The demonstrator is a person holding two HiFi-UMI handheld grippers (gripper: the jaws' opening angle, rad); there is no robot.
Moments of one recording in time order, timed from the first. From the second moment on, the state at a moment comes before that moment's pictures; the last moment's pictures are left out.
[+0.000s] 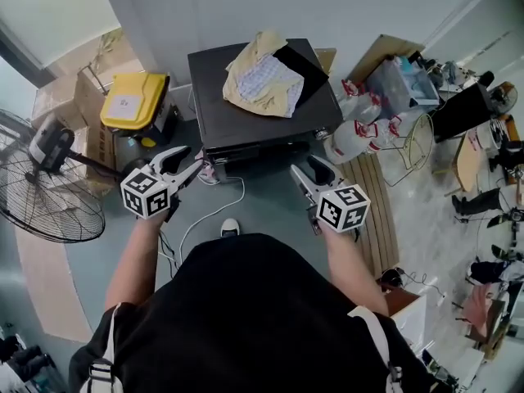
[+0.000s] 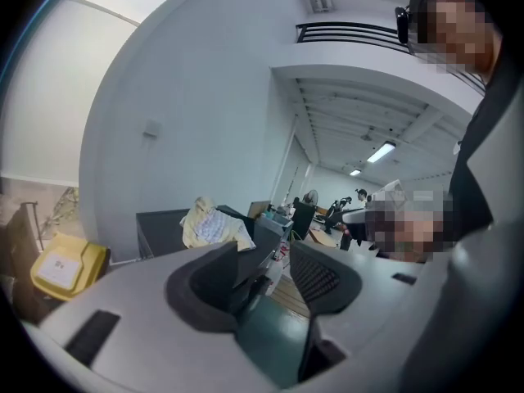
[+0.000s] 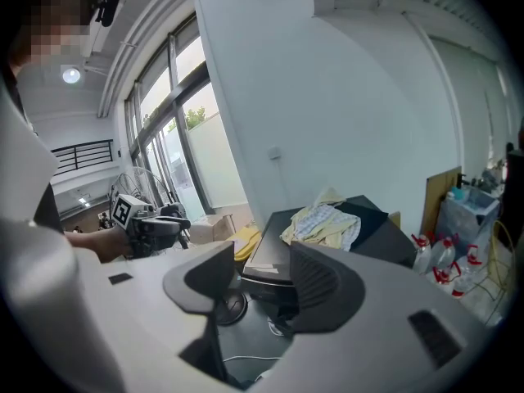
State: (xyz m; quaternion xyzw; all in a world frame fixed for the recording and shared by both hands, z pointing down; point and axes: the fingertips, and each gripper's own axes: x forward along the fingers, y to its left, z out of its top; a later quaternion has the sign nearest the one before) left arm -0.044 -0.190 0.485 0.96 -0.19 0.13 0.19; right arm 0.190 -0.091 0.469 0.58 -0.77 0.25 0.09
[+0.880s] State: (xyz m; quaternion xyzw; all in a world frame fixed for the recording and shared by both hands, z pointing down) left arm -0.055 -0.239 0.495 0.96 -0.17 0.14 0.18; right arm 0.174 -0.137 0.477 0.60 -0.76 0.25 0.10
